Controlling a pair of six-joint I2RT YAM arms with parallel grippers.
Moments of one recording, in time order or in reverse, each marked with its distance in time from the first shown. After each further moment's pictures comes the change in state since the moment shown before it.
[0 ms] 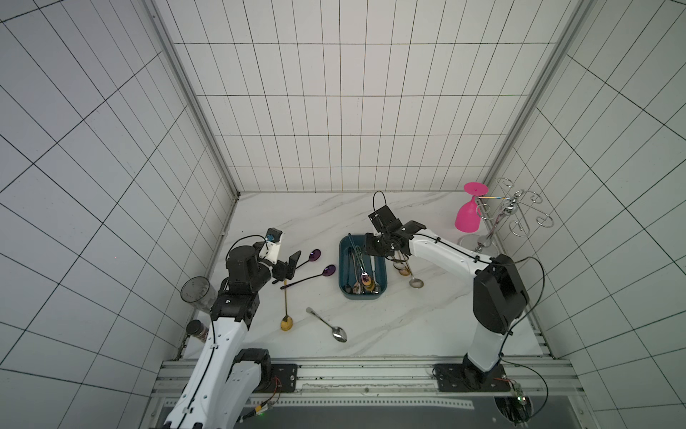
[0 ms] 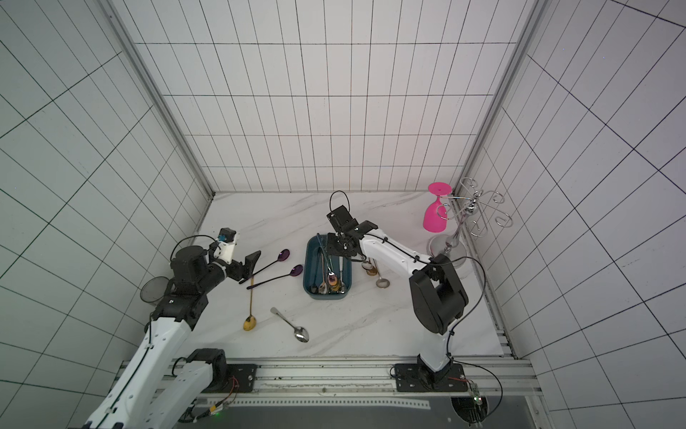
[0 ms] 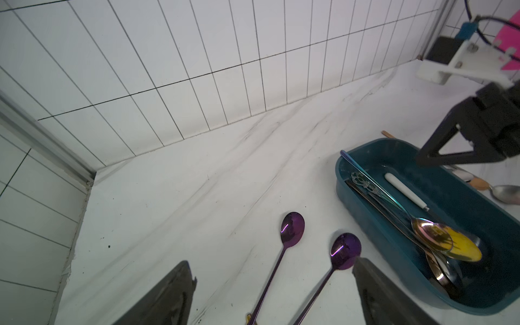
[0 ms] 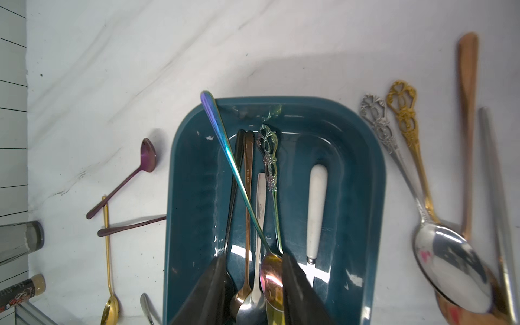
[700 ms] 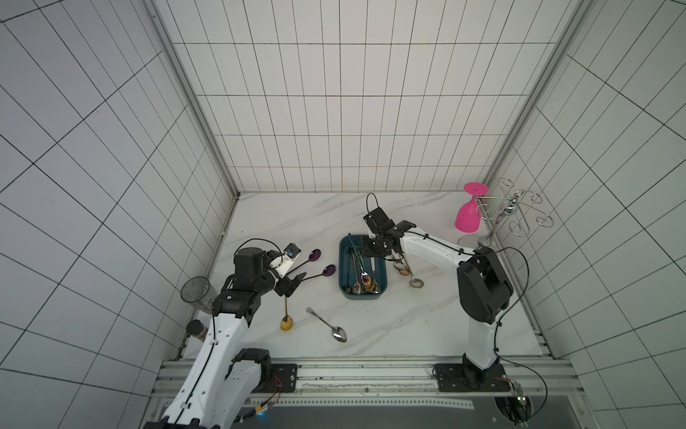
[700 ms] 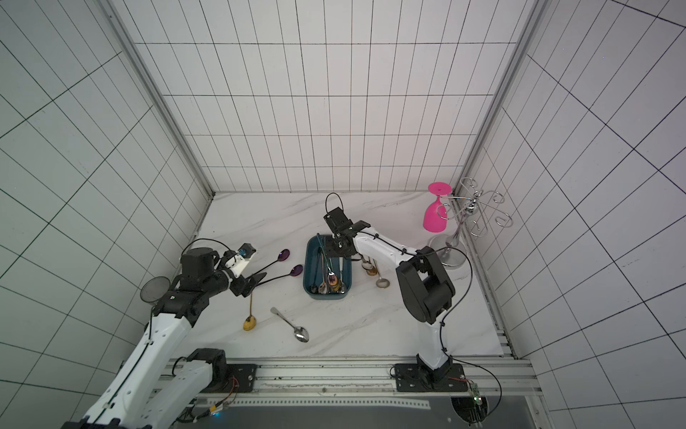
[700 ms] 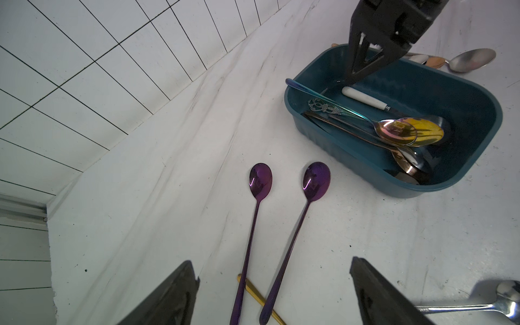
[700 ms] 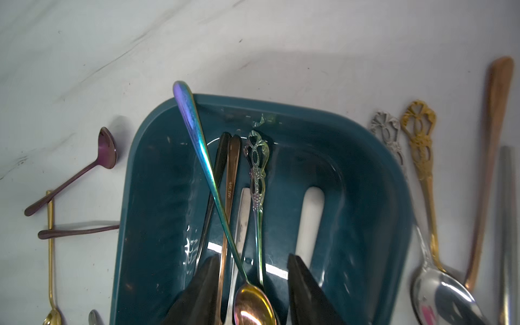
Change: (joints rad) left arm -0.021 0.024 0.025 -0.230 0.068 0.302; right arm 0.001 0.197 0.085 0.011 -0.001 -0.127
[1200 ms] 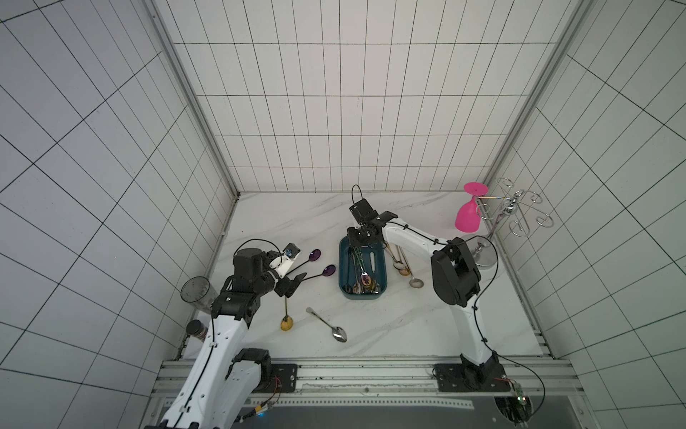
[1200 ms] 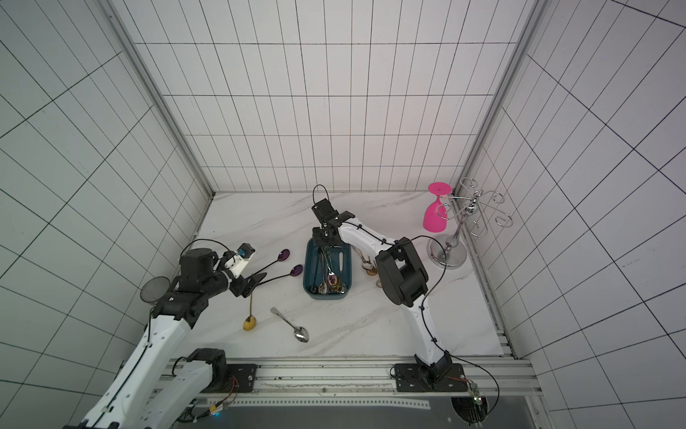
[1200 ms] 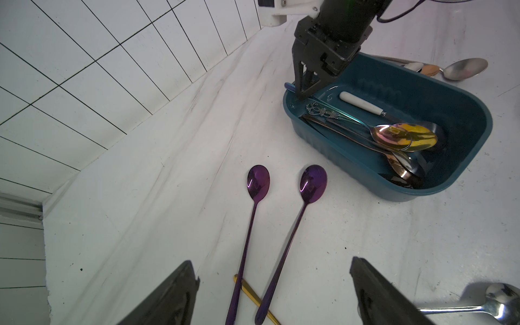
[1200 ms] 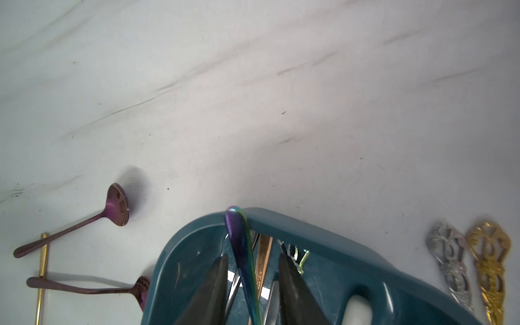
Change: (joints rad) left arm -0.006 -0.013 0.000 -0.005 0.007 -0.023; right arm 0.007 0.243 0.319 -0.056 0.003 -0.066
